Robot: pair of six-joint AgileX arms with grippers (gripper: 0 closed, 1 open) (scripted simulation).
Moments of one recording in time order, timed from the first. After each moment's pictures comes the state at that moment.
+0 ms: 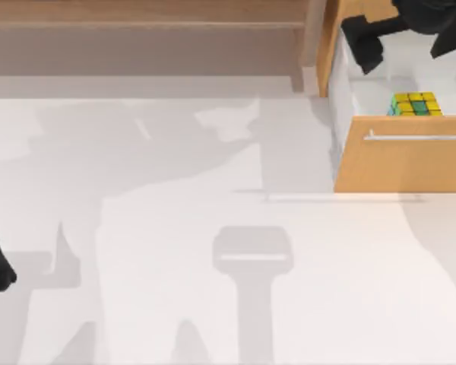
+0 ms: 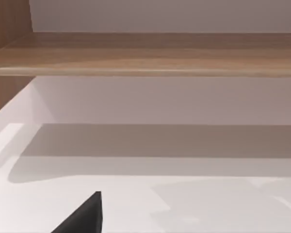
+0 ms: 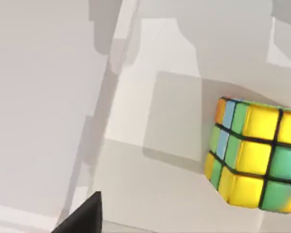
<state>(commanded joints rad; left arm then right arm) 0.00 0.00 0.00 0.00 0.00 0.00 0.24 2.28 2.25 -1.28 0.06 -0.01</state>
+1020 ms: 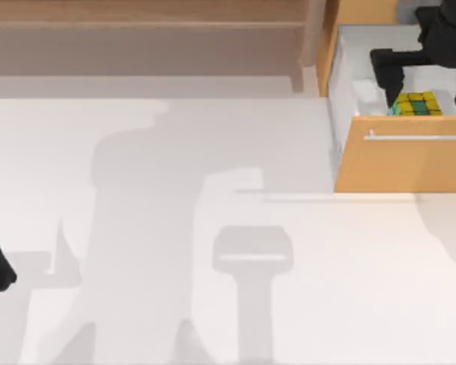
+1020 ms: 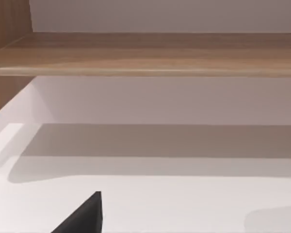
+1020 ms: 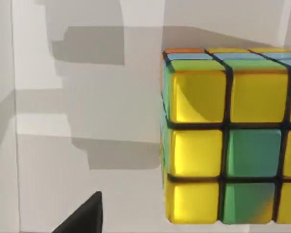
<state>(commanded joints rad) 0.00 0.00 0.00 0.00 0.00 0.00 0.15 2.39 2.25 -1.32 0.01 0.09</state>
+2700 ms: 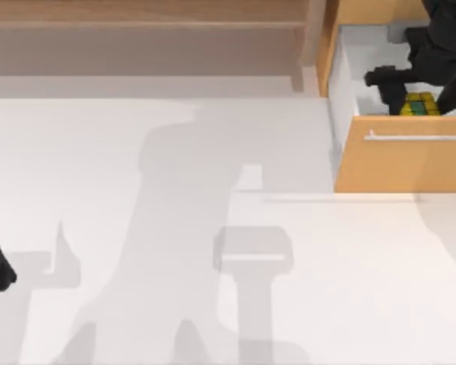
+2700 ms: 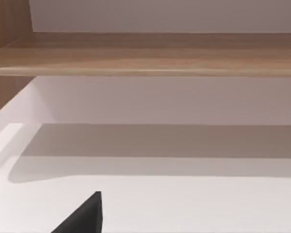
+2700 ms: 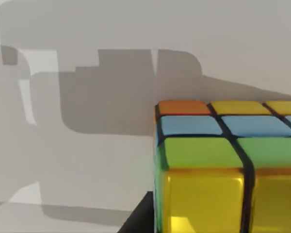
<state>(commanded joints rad) 0.00 0.00 0.00 0.00 0.00 0.00 0.13 2.46 2.21 -1.21 0.01 0.08</state>
